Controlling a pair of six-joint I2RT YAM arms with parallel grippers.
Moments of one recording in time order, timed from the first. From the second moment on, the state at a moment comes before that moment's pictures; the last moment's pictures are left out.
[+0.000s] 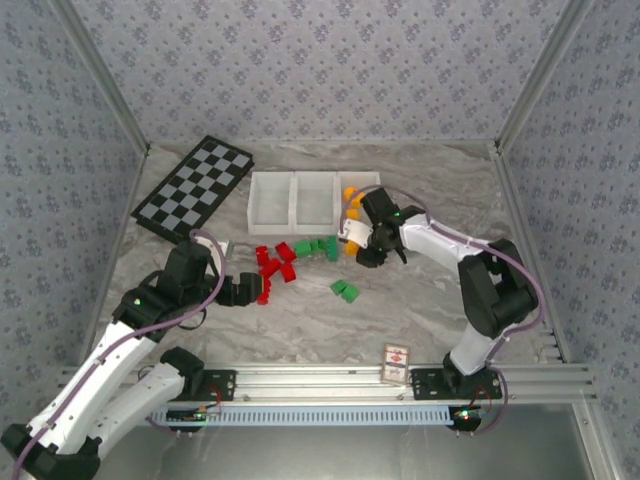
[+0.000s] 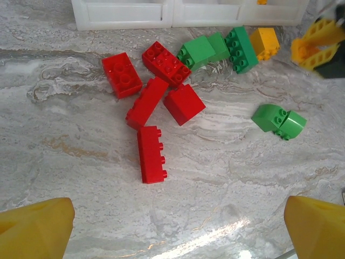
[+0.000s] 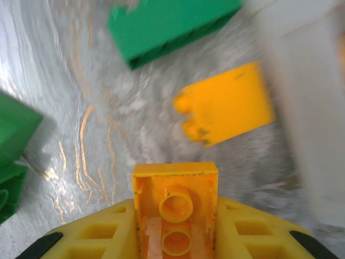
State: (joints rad) left arm -0.55 0.68 0.76 -0.87 0.07 -0.41; right arm 0.50 1.68 1.14 -0.63 -0.11 -0.68
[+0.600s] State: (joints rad) left arm -0.56 0.67 0.76 -0.87 0.06 -0.41; right arm 0.43 2.02 1.89 -0.78 -0.05 -0.22
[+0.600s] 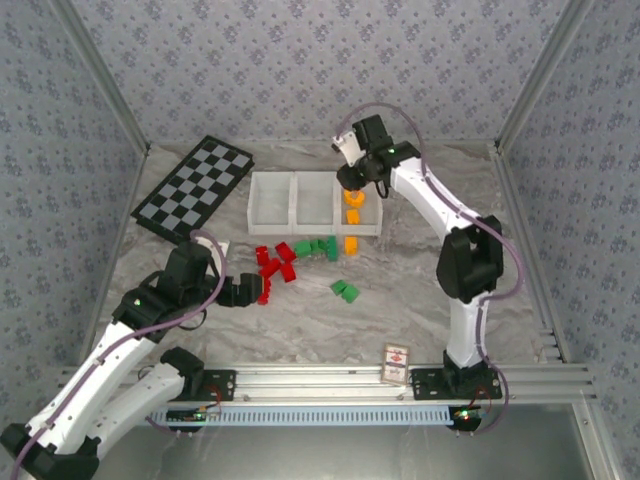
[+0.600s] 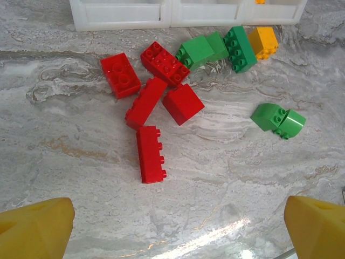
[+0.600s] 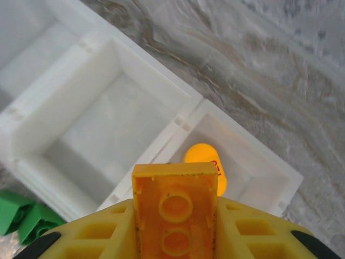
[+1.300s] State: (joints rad) left arm -0.57 0.67 0.76 -0.87 0.06 -0.41; right arm 0.41 2.18 1.95 -0.94 0.03 0.05
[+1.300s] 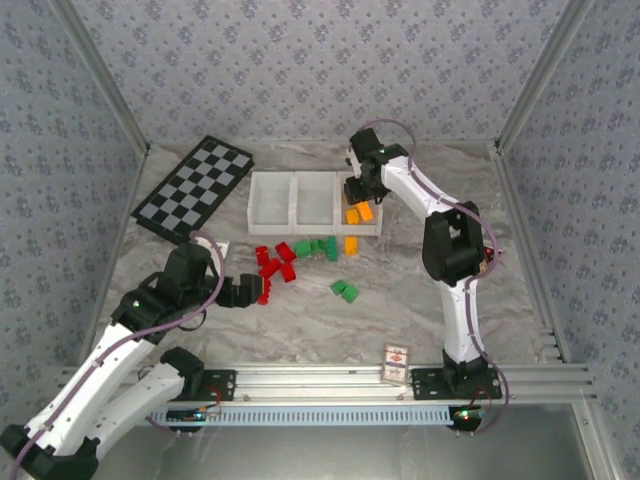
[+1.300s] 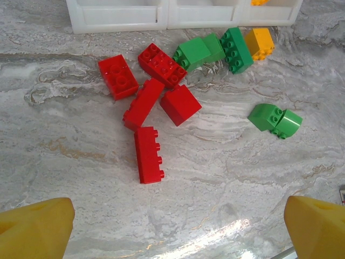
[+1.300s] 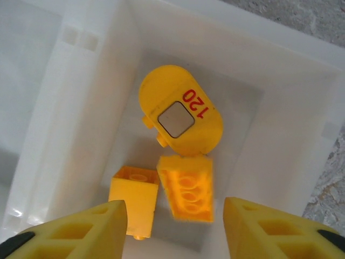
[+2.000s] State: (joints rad) left arm -0.57 0.68 0.76 -0.87 0.06 -0.41; right arm 0.45 1.70 1.43 -0.81 0.02 0.25
